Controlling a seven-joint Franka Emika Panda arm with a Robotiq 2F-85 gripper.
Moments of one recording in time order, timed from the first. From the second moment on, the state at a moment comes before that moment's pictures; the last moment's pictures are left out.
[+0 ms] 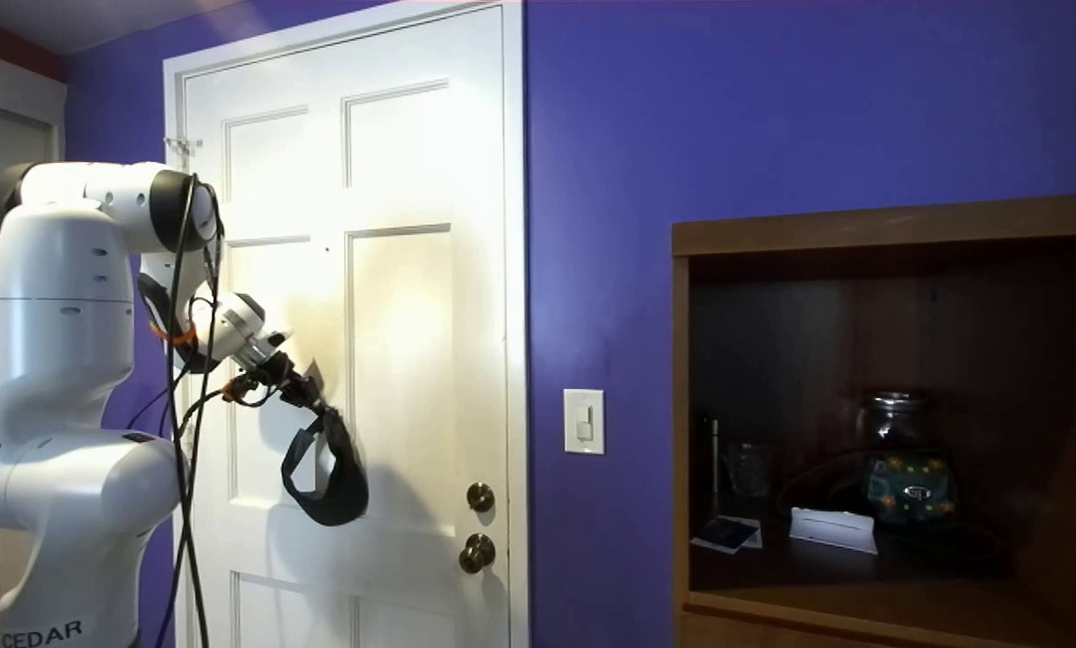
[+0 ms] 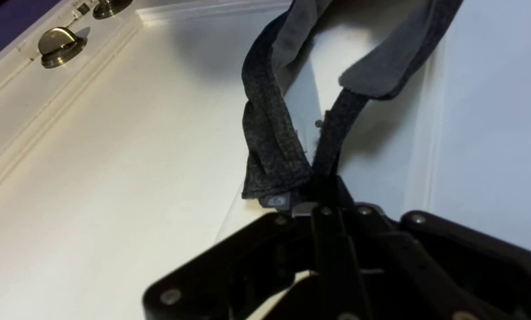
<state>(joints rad) 0.38 0.00 0.42 -2.12 -0.92 2.16 1.28</state>
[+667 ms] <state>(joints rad) 0.39 -0.02 0.42 -2.19 -1.05 2.22 1.39</state>
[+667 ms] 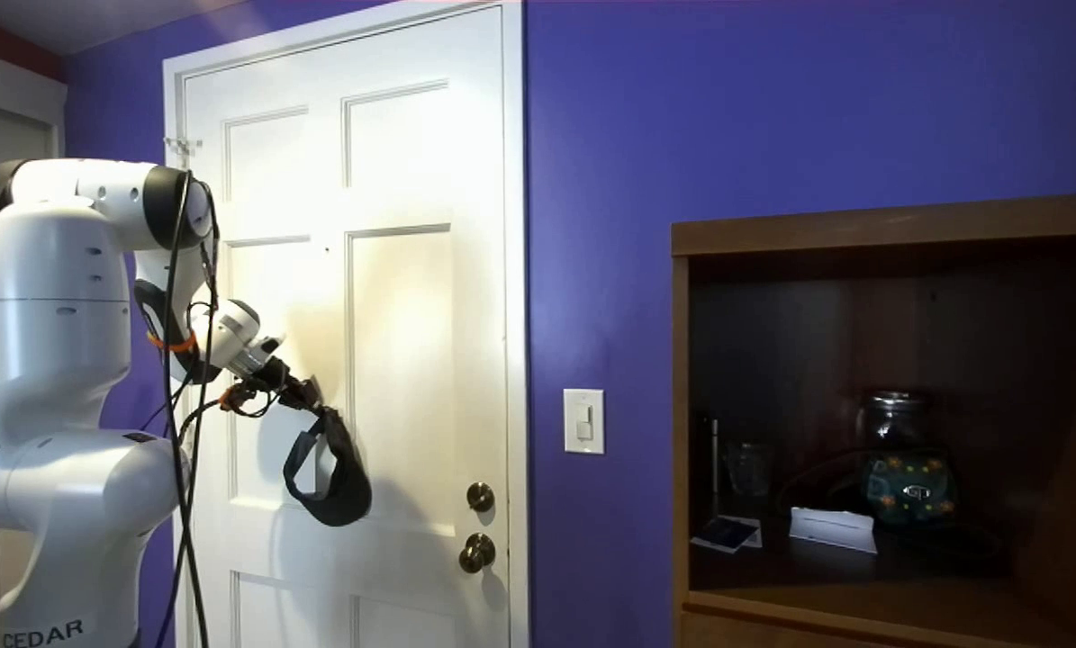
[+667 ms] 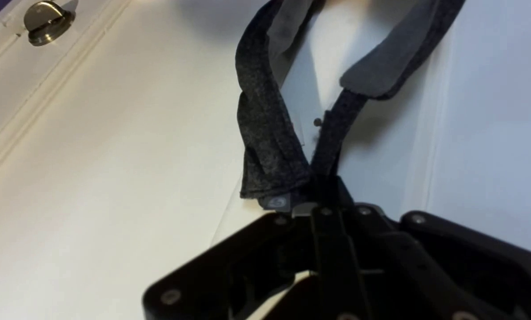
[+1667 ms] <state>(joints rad) 0.39 0.00 0.41 -2.22 -1.07 2.28 1.40</state>
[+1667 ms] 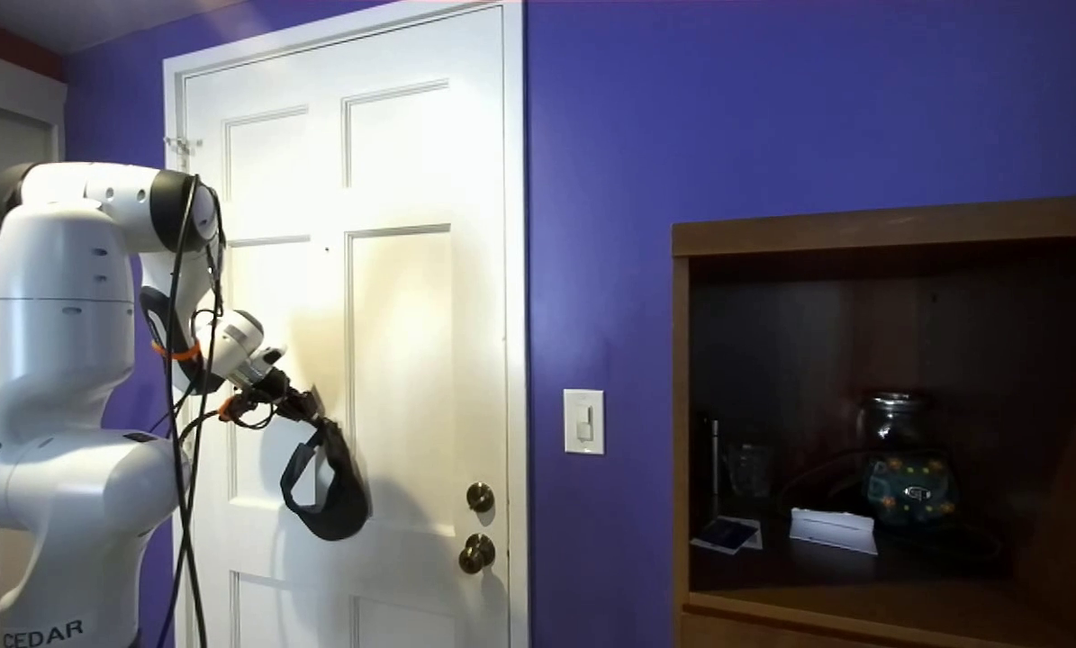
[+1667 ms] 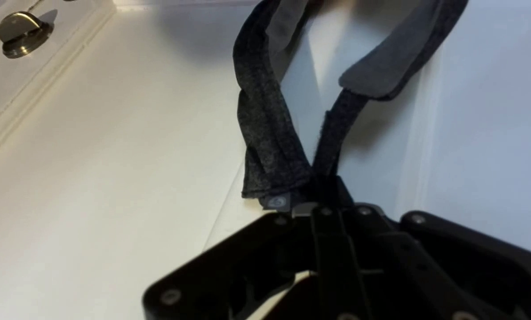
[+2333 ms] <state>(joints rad) 0.38 0.01 0.40 -2.22 -1.07 2.28 1.41</state>
